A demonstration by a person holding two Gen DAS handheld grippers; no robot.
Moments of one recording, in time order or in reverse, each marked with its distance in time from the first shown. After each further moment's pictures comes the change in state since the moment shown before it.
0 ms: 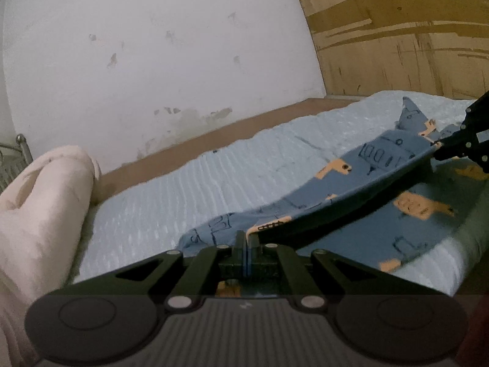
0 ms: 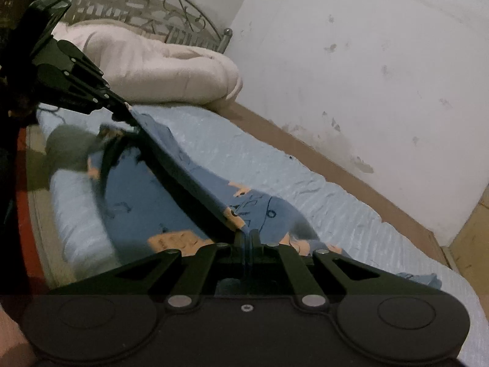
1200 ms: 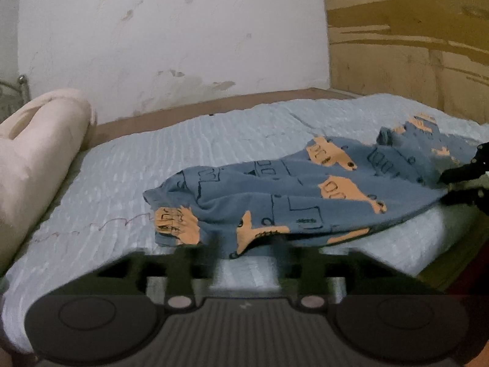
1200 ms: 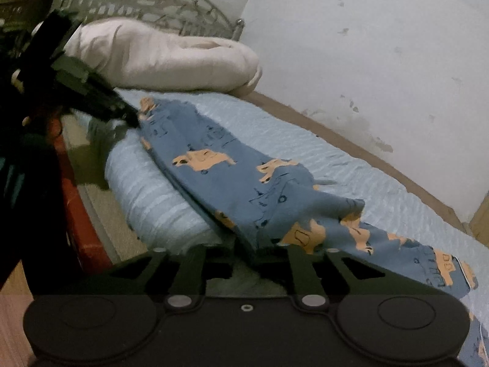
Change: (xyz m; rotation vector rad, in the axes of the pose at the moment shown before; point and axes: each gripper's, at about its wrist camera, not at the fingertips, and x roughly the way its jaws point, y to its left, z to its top) left arm -0.015 0.000 -0.029 -0.191 0.087 -0.057; right arm -0.022 0.026 -0.027 0.078 0.033 0.093
